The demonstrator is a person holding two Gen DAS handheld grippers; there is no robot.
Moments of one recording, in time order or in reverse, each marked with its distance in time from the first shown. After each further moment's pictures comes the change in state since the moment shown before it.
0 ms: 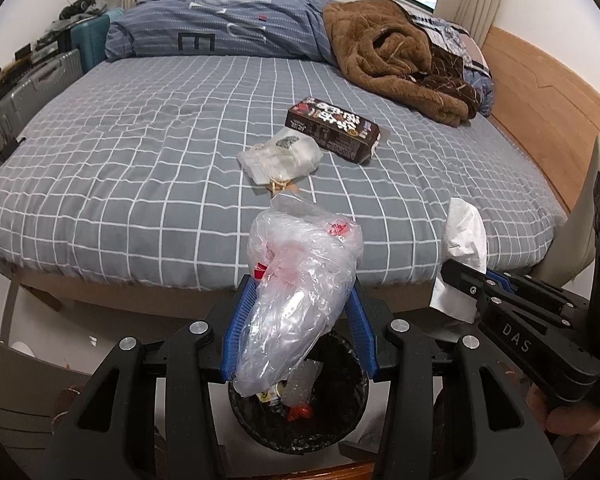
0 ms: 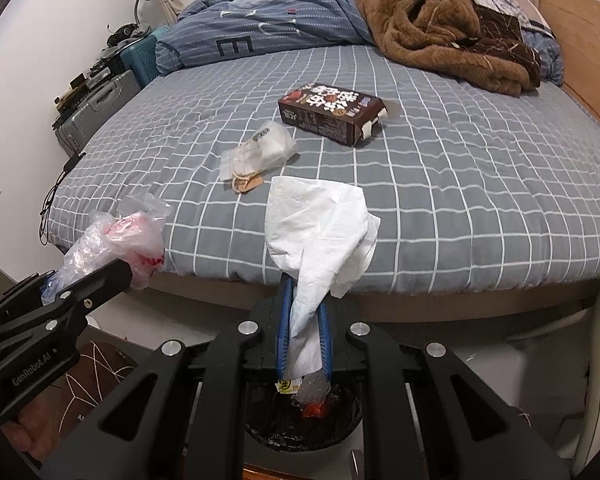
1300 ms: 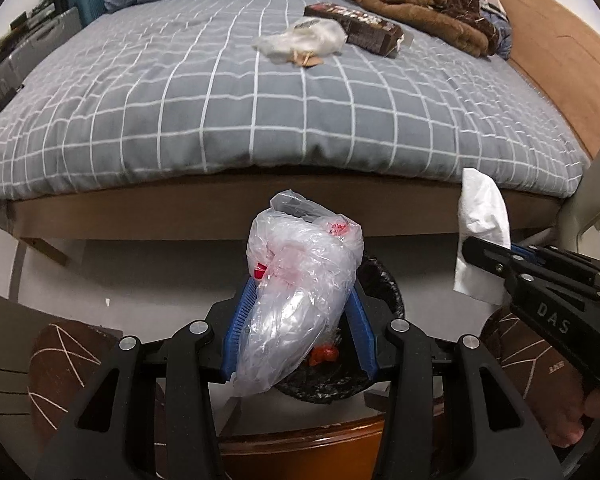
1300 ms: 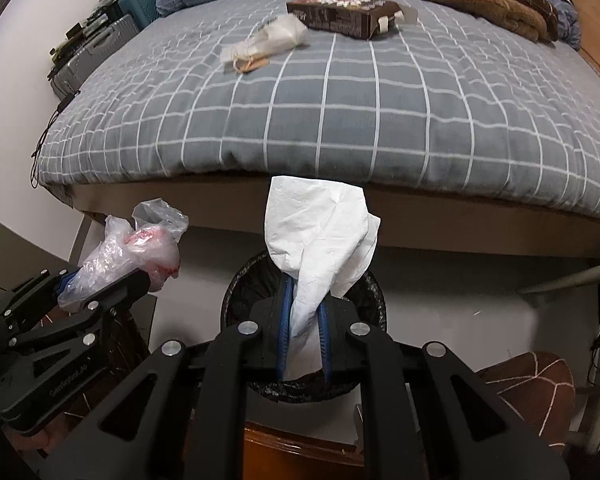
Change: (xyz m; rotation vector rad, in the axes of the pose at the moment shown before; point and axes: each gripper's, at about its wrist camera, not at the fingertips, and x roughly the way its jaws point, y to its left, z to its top) left arm 0.053 0.021 -0.095 0.015 0.183 0.064; right arm 0.056 0.009 -0.083 -0.015 0.194 0.015
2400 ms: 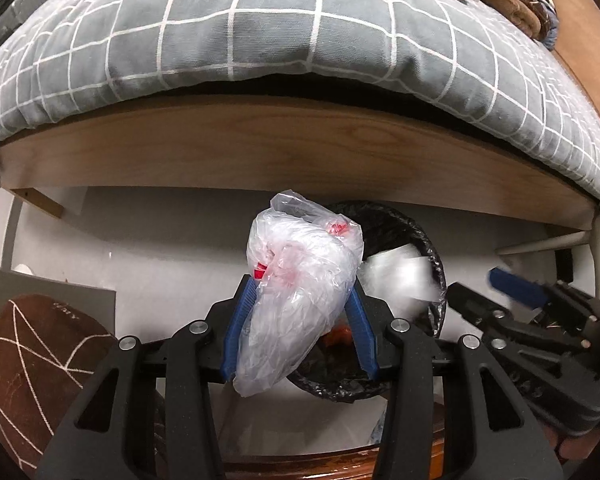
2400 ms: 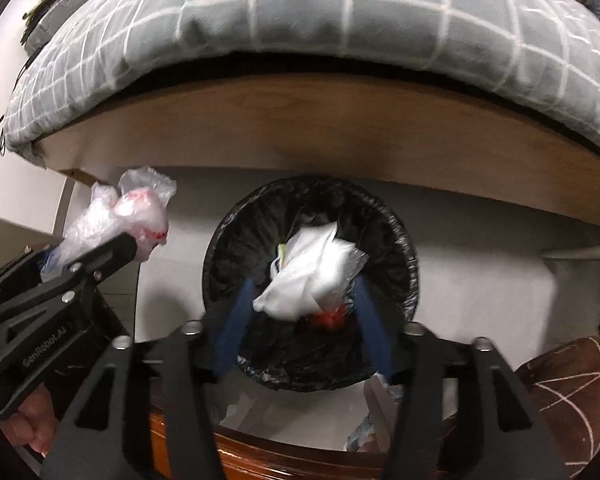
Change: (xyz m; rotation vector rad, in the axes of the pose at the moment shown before) left arm 0.095 0.034 -0.015 -0.092 0.161 0.030; right arm 0.107 0.007 -0.020 0.007 0.198 -0.024
